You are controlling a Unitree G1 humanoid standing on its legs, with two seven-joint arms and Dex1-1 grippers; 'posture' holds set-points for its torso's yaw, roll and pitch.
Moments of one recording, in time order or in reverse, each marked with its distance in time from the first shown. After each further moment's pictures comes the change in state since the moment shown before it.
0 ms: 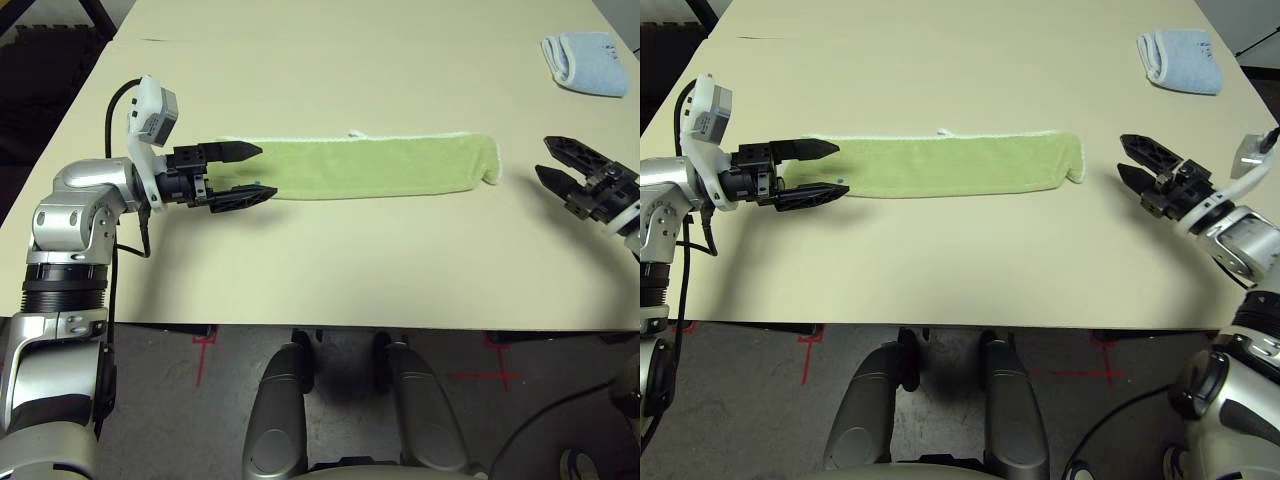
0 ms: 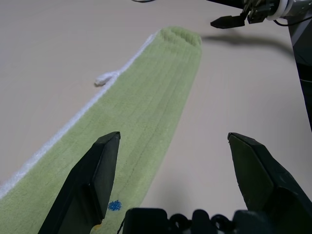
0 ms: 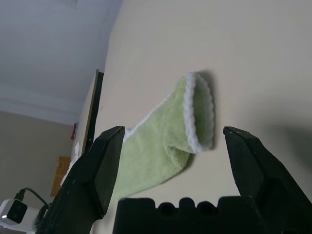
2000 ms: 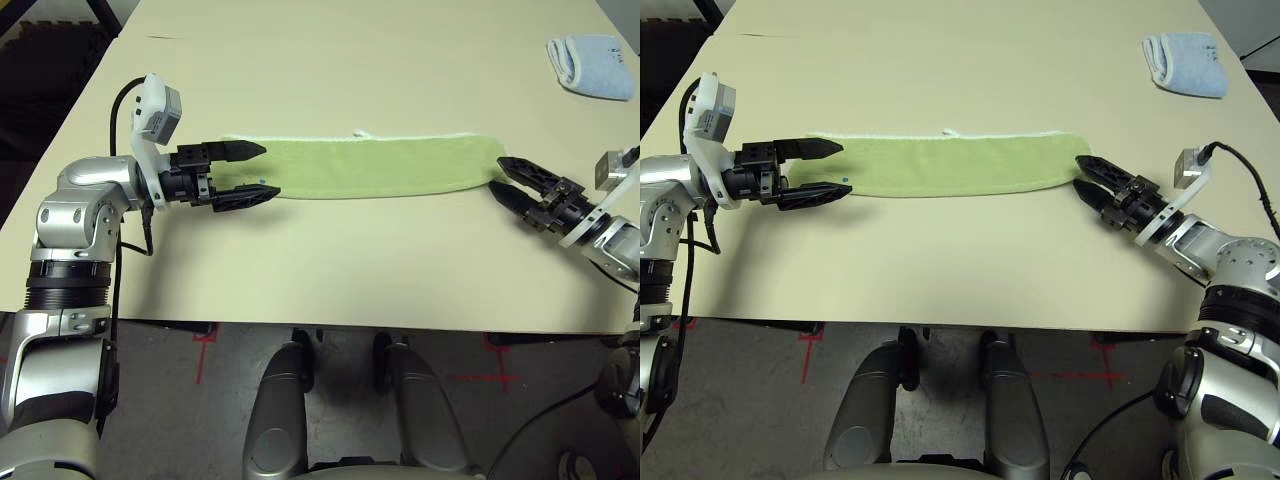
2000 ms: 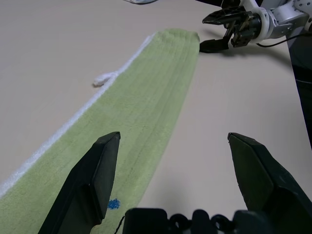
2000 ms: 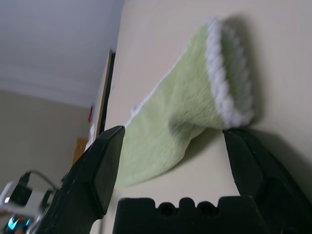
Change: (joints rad) left arm -0.014 -0.005 -0.009 0.006 0.000 0.002 -0.012; right arm -0.019 0.168 0.060 0.005 -0.102 -0.109 0.070
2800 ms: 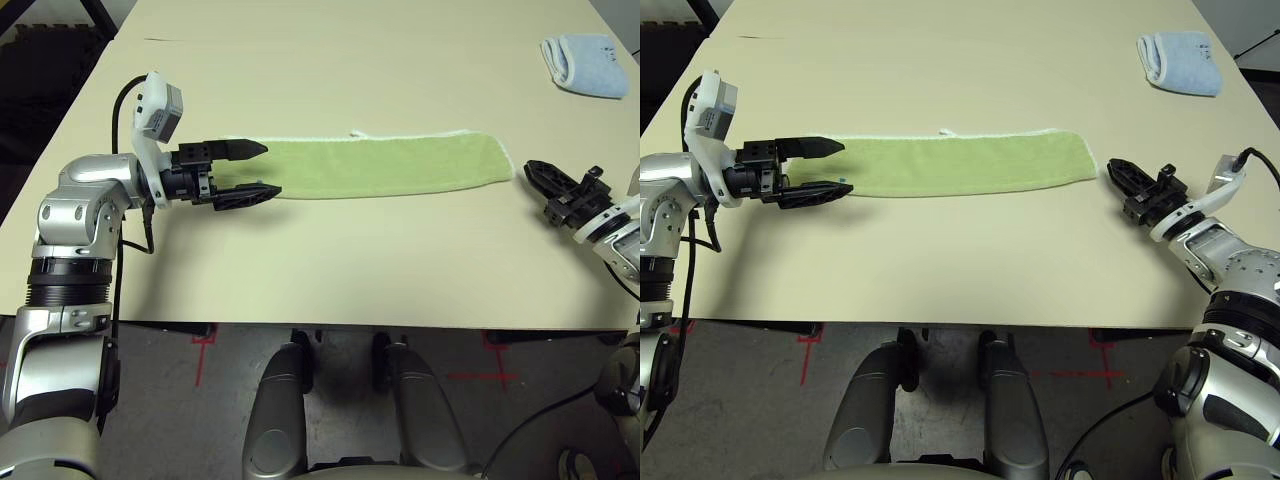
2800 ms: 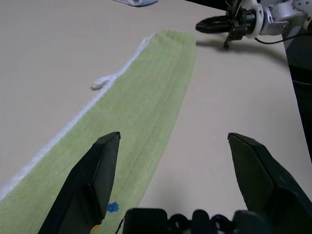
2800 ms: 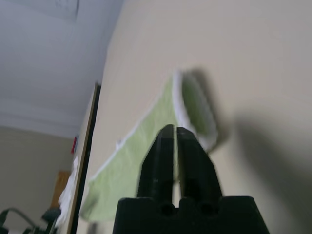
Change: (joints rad) left arm -0.022 -0.002 -0.008 0.019 0.000 -0.001 -0.006; right arm -0.014 -0.051 -0.021 0.067 0.007 -0.052 -0.034
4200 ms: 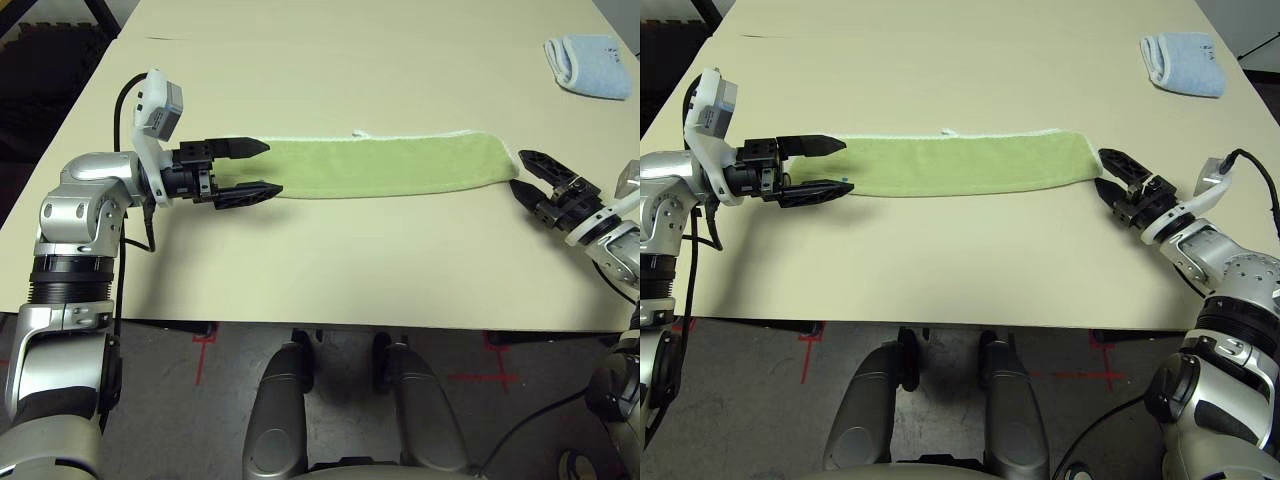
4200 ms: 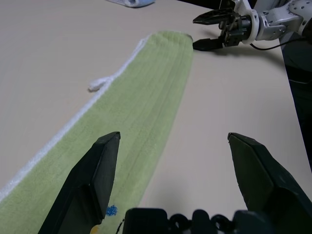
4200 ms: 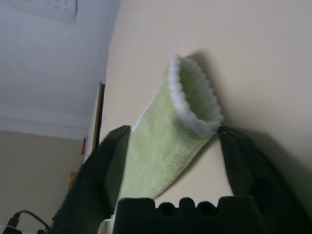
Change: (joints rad) left arm 0.005 -0.004 0.000 -0.002 0.000 -0.003 -0.012; right arm 0.005 0.032 -0.002 -0.004 0.080 -0.001 -0.098
